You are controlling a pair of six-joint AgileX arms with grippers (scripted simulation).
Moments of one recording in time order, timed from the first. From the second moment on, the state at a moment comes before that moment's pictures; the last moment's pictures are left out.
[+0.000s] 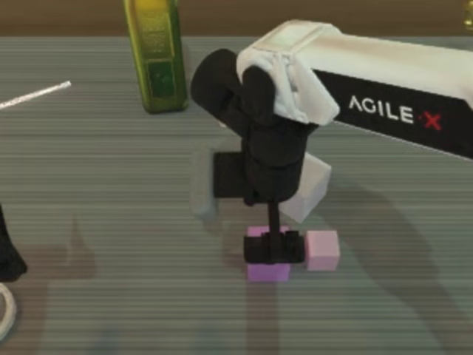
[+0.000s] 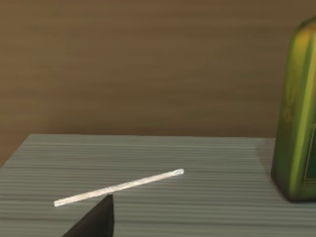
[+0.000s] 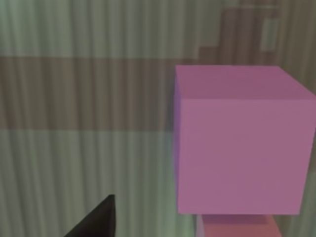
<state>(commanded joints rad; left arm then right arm) 0.02 0.00 0.00 0.00 0.00 0.00 0.77 2.16 1.77 -1.18 -0.01 -0.80</state>
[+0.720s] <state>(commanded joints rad) 0.02 0.00 0.00 0.00 0.00 0.00 0.57 2.40 2.18 -1.34 0.00 -0.38</state>
